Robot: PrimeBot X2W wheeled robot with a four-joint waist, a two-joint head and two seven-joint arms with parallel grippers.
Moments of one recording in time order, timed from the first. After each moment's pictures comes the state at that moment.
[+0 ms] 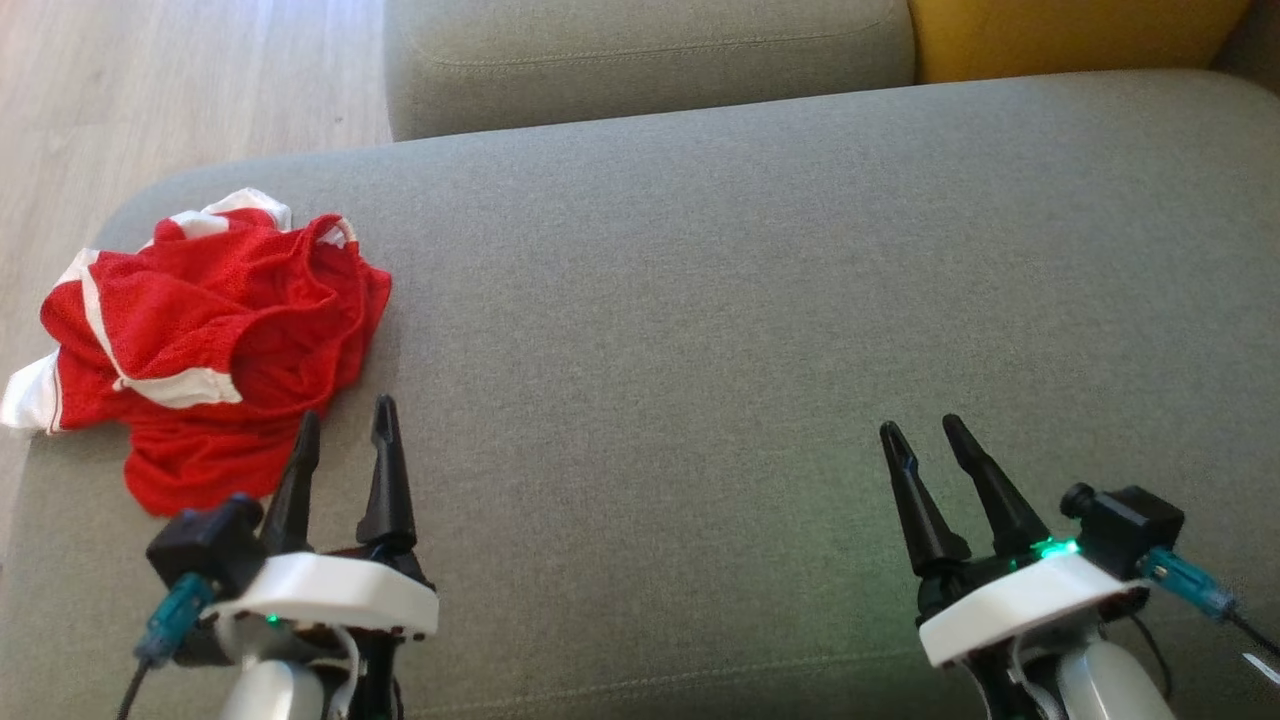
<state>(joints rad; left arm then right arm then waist) 0.02 0.06 -0.17 0.03 -0.40 0.09 -0.17 -0.01 -0.04 0.09 0.17 0.44 0.13 -0.17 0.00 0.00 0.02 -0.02</state>
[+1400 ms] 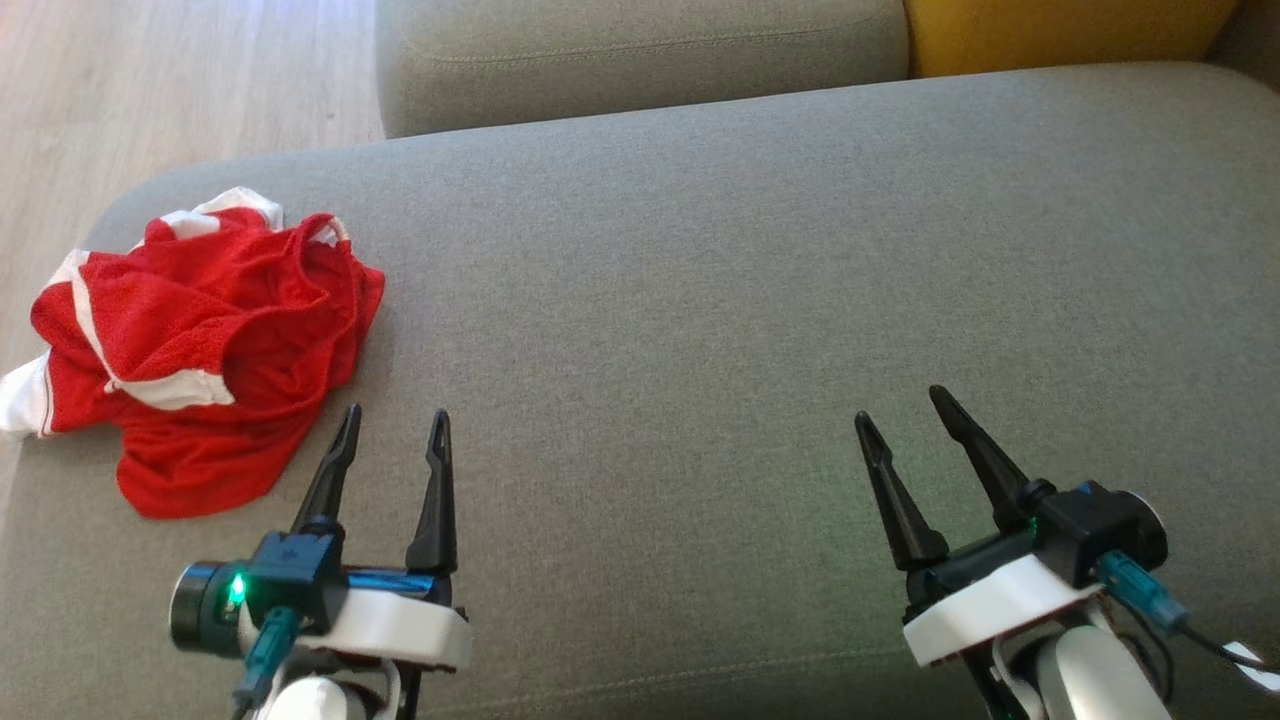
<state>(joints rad) 0.04 0.06 -0.21 0.02 -0.06 0.06 -0.25 -0.03 -0.04 0.10 0.13 0.09 0.13 -0.25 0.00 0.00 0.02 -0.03</state>
